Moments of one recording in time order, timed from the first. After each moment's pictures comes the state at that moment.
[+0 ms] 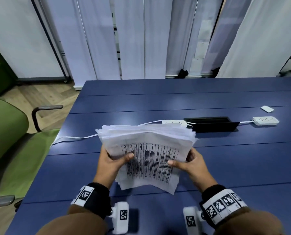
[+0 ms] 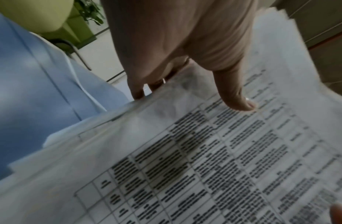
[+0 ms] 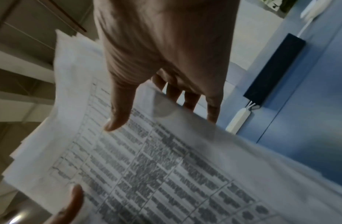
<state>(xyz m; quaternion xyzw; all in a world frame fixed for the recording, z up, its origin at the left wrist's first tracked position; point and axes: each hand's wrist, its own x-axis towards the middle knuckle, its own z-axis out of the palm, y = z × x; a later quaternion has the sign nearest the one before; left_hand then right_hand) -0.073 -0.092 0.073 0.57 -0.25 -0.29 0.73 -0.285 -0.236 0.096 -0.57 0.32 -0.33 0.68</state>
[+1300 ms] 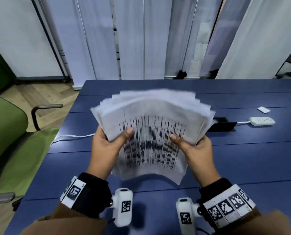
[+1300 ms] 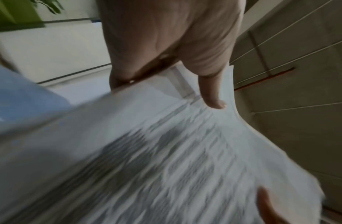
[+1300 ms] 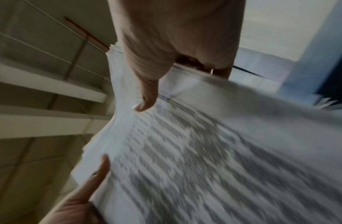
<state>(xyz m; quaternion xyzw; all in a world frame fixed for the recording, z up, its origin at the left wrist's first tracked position) -0.090 -0.090 0.154 0.52 -0.29 -0.19 0.78 -0.274 -0.214 0.159 -0.56 0.31 -0.46 0.62</state>
